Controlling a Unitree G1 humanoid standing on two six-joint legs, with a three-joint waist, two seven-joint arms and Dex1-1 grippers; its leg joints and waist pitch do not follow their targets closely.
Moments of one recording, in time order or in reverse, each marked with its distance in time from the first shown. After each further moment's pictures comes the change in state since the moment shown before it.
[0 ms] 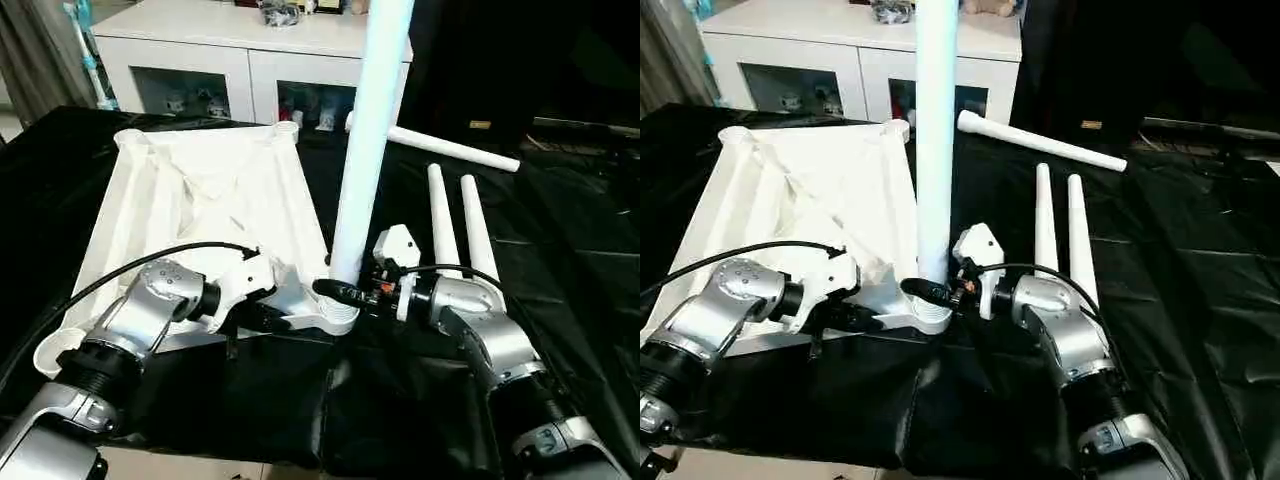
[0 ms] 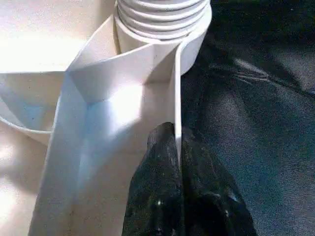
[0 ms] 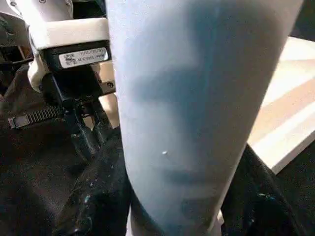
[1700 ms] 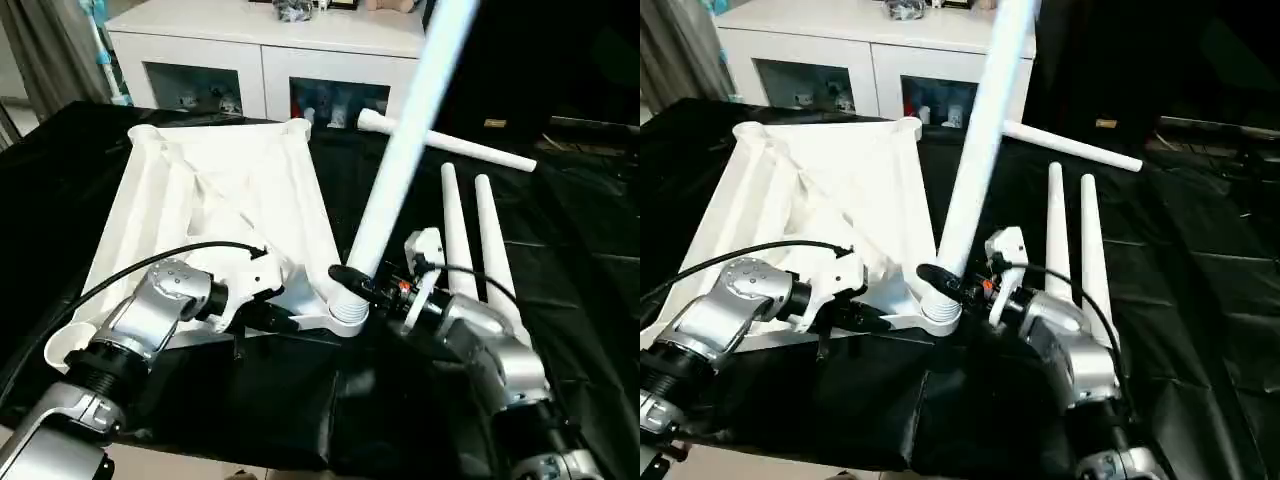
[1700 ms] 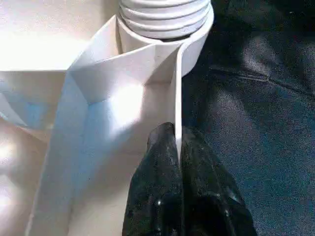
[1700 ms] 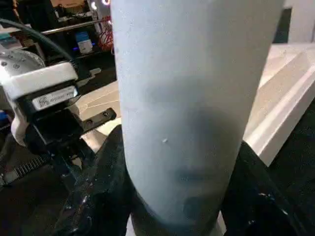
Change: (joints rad) left arm -0.005 -0.025 0.000 -0.008 0.002 0.001 -0.002; right arm 0.145 0.070 -0.140 -0.087 0.117 -0.013 -0.078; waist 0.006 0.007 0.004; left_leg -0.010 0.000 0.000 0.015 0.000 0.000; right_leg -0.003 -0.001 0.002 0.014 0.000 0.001
